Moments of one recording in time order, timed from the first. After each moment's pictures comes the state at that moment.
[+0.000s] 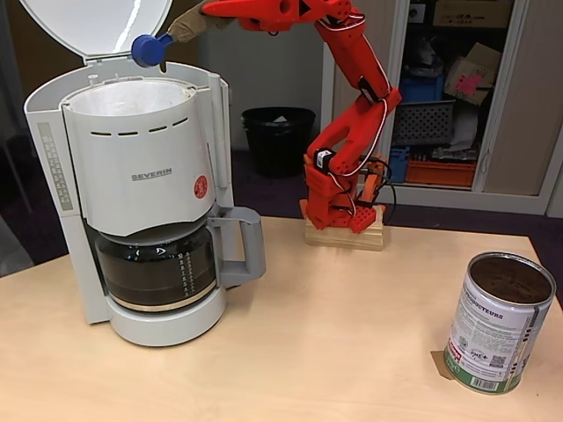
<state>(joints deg) 42.9 143.8 90.4 49.1 96.2</state>
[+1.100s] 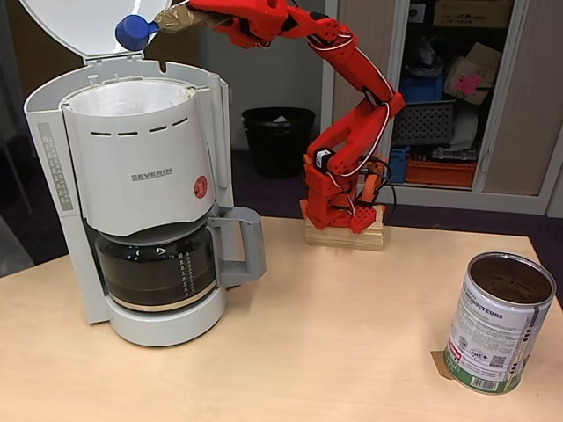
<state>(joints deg) 46.8 148.0 105.0 29.4 119.3</state>
